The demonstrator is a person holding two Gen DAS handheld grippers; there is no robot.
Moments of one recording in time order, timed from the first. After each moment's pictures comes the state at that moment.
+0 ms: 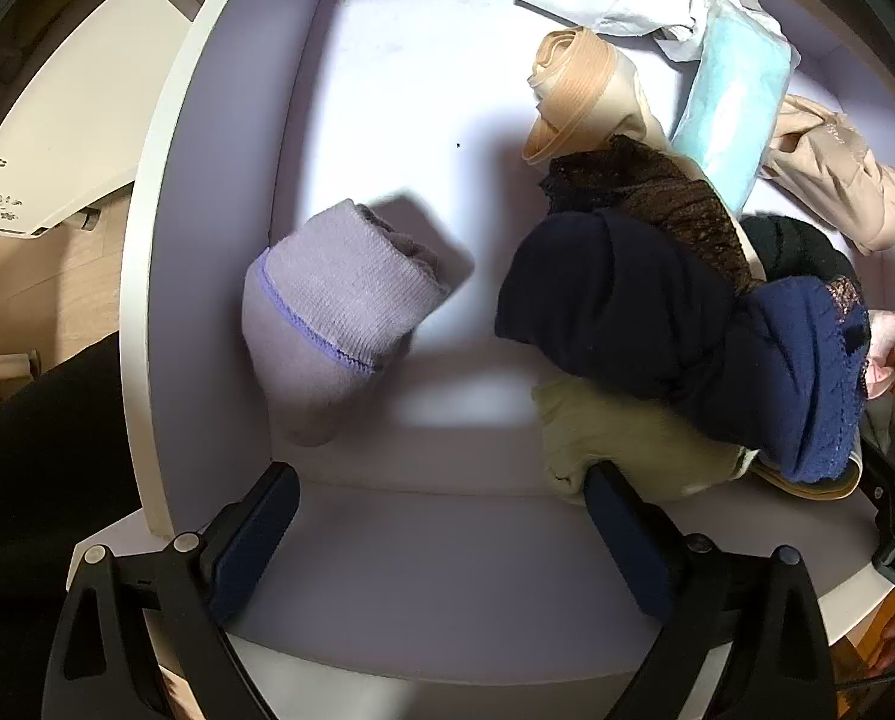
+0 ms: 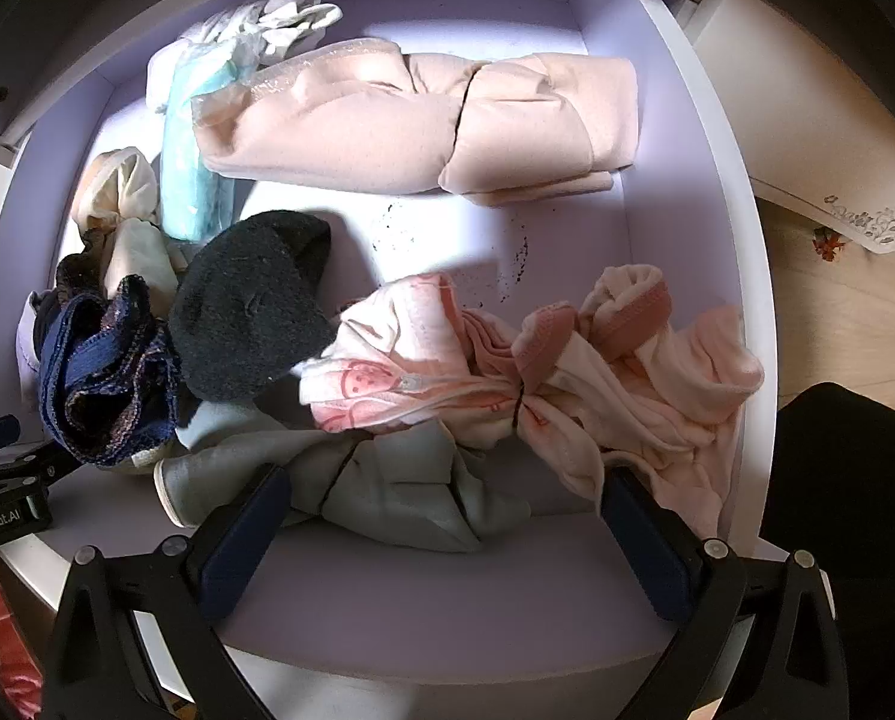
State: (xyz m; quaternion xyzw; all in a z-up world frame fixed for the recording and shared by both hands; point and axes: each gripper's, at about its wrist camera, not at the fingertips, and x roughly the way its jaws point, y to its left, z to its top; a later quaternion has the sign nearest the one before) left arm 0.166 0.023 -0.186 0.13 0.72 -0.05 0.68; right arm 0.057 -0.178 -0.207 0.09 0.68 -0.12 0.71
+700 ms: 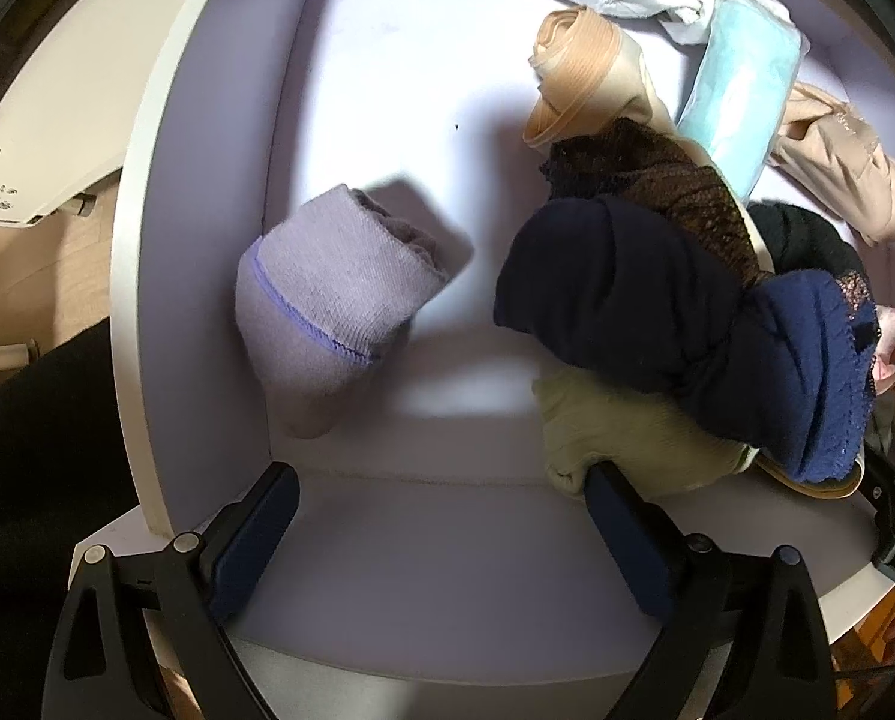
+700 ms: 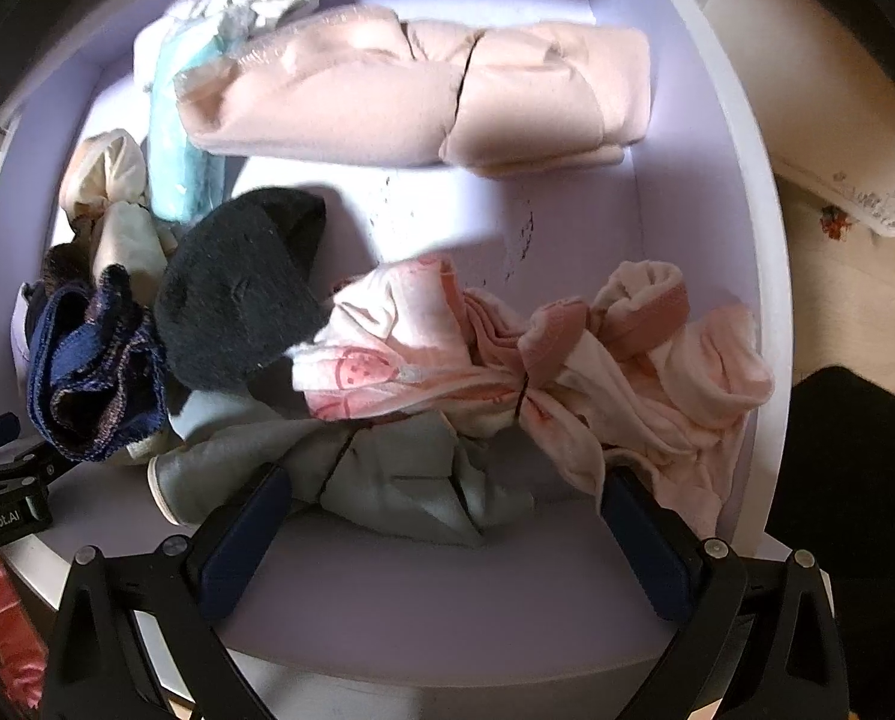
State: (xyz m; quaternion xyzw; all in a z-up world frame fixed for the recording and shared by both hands) left arm 0.169 0.018 -0.213 0.13 0.74 -0.05 0.66; right arm 0.062 -0.178 -0.226 0.10 0.72 -0.11 0.68
